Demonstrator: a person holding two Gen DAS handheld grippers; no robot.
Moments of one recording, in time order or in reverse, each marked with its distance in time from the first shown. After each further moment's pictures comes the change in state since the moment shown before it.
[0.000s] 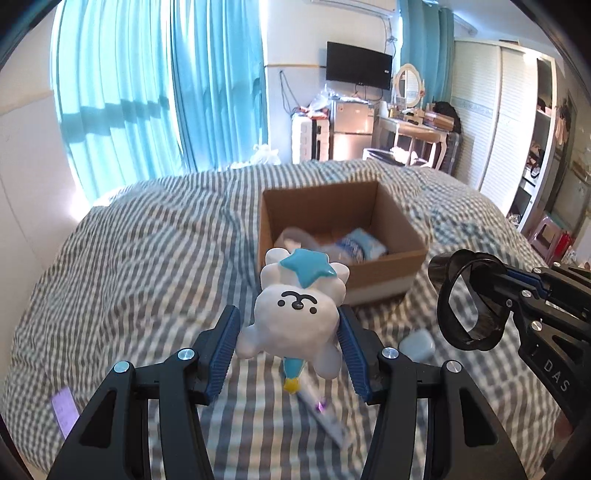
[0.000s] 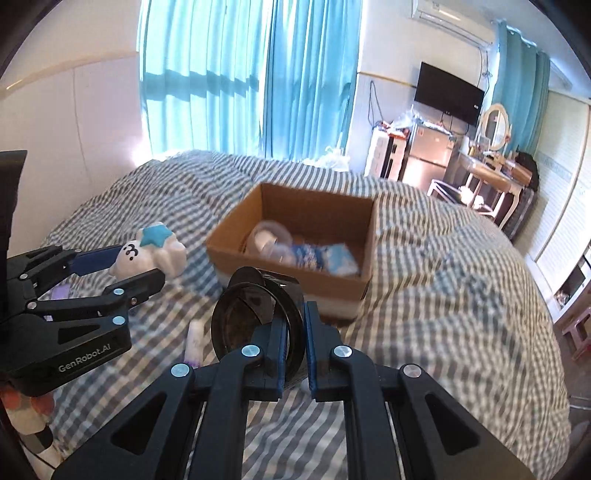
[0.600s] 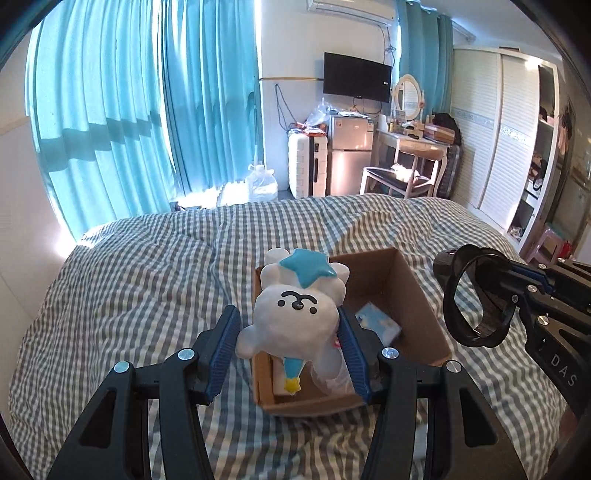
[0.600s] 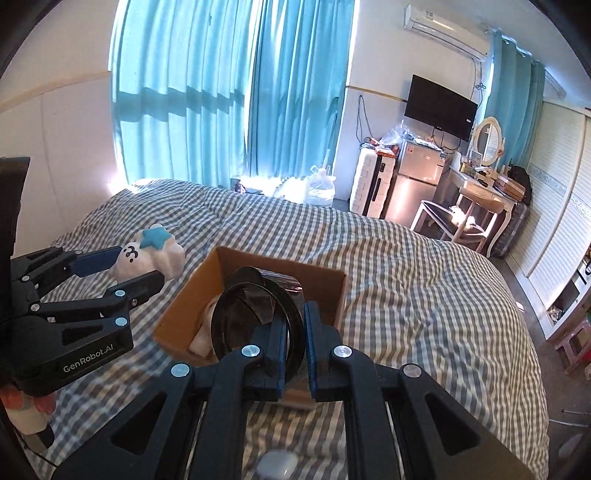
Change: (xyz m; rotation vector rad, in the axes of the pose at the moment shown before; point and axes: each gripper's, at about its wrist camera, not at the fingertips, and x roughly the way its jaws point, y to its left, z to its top) left arm 0.072 0.004 0.109 0.008 -0.037 -0.011; right arm 0.063 -0.050 0.112 0.003 -0.032 -0.039
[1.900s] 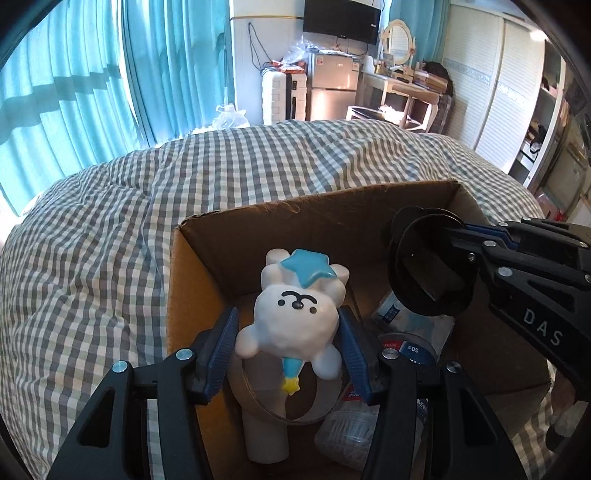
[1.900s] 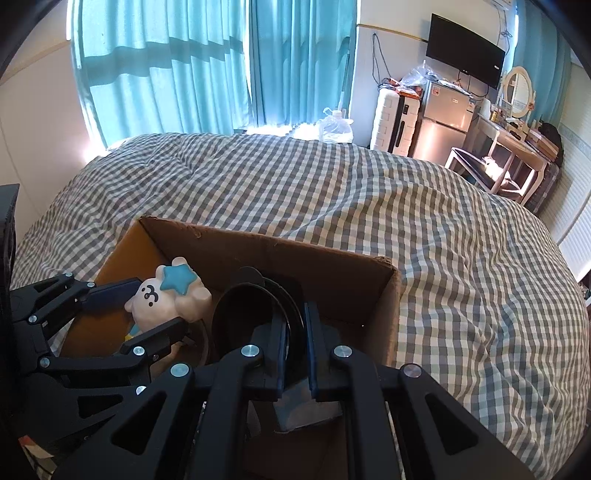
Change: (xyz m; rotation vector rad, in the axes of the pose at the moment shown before) left arm 0.168 -0.014 -0.026 0.042 0.218 -0.099; right arm 0.195 -0.022 -0.009 0.044 0.201 0.088
